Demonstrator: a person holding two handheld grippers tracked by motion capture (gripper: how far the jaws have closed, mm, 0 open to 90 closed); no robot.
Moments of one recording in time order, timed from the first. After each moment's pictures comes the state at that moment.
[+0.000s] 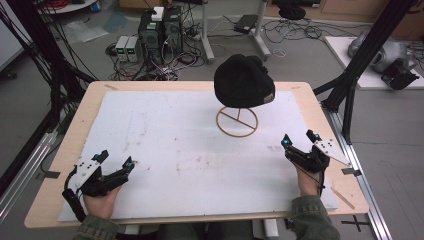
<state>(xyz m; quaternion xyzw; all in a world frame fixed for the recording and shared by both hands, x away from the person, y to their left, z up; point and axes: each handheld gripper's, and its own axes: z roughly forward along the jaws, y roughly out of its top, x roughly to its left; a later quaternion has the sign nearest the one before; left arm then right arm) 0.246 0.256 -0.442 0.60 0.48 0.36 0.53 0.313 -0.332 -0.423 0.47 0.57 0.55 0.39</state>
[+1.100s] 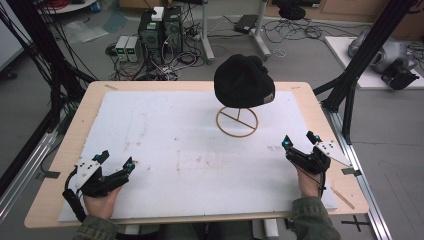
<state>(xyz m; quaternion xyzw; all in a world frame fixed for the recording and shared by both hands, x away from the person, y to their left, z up) 0.245 0.254 -0.441 0.60 0.48 0.36 0.53 0.310 -0.335 -0.424 0.48 0.57 0.55 0.38</state>
